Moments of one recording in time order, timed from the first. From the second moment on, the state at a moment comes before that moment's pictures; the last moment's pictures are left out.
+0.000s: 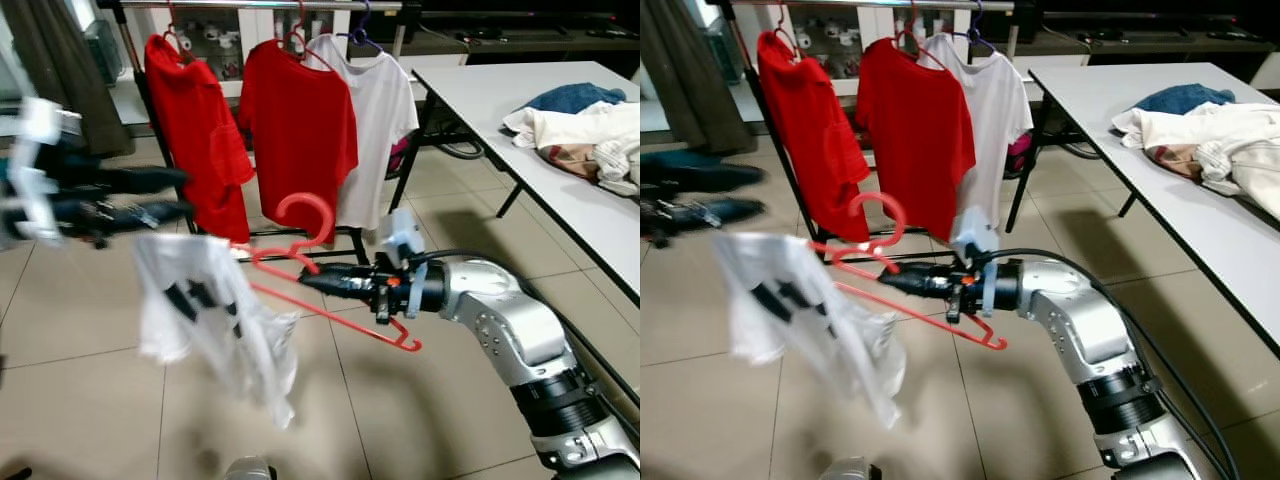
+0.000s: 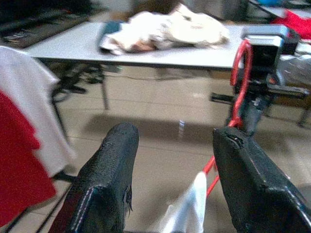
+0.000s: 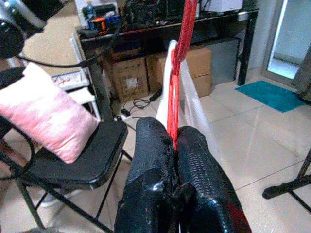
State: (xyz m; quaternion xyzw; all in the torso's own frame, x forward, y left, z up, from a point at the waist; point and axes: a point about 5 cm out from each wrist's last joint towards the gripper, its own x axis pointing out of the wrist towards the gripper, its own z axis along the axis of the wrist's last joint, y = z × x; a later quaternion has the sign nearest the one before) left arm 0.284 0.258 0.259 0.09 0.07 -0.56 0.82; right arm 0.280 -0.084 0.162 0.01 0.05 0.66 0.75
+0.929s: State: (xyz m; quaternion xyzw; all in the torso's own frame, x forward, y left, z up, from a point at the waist) left arm 0.274 0.238 0.228 0.18 0.20 -0.62 0.74; right arm 0.276 -0.087 0.163 -0.02 0.05 0.69 0.72
